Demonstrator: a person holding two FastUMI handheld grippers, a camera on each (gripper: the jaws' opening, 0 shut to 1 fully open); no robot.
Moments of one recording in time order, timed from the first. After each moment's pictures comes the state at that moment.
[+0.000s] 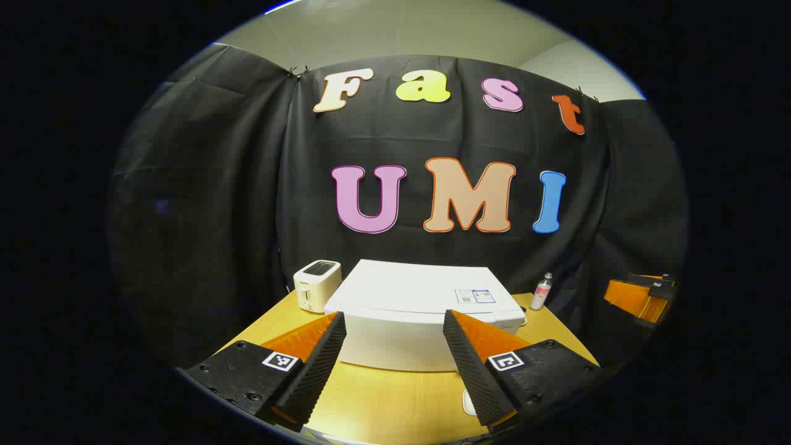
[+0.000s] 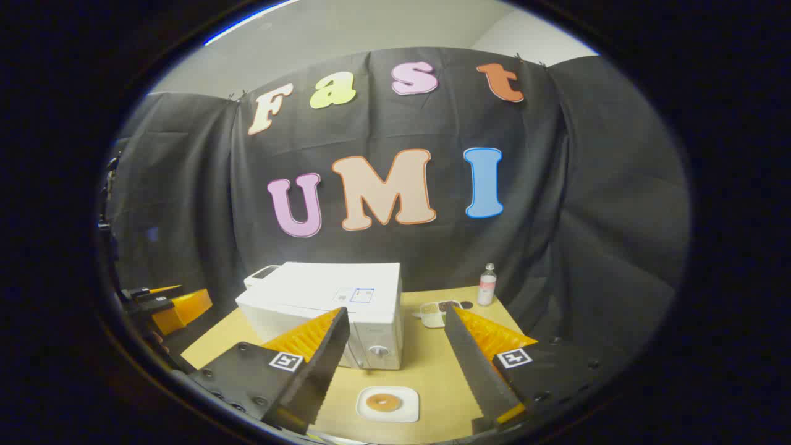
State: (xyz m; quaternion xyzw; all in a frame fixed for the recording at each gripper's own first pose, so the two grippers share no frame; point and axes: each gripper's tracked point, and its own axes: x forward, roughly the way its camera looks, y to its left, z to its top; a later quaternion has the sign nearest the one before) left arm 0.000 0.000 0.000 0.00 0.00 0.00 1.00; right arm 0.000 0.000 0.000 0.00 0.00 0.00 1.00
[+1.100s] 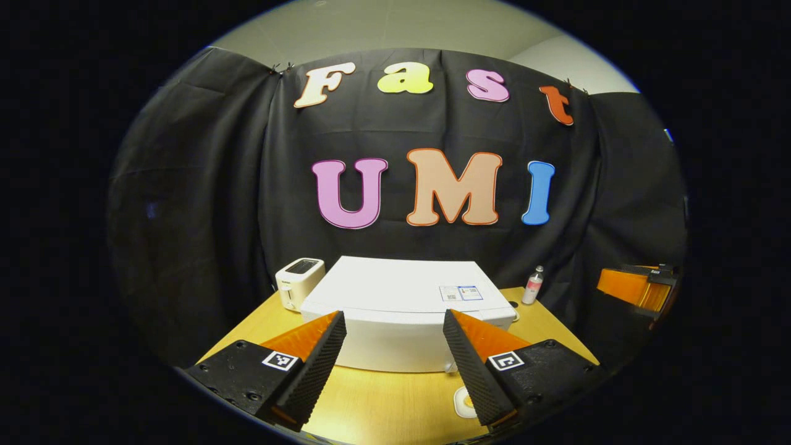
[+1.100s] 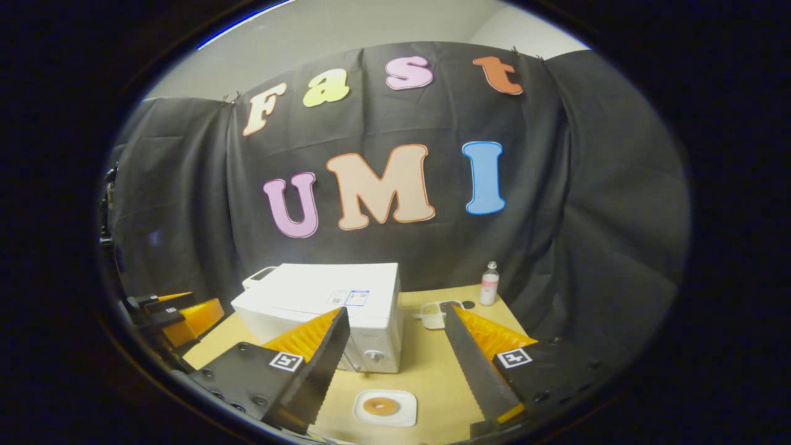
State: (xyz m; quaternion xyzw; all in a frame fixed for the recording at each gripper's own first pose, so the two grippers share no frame) left arm 0.027 -0.037 -0.018 0.01 0.02 -0.04 1.00; right arm 0.023 -0.019 0.001 0.01 0.01 0.00 1.00
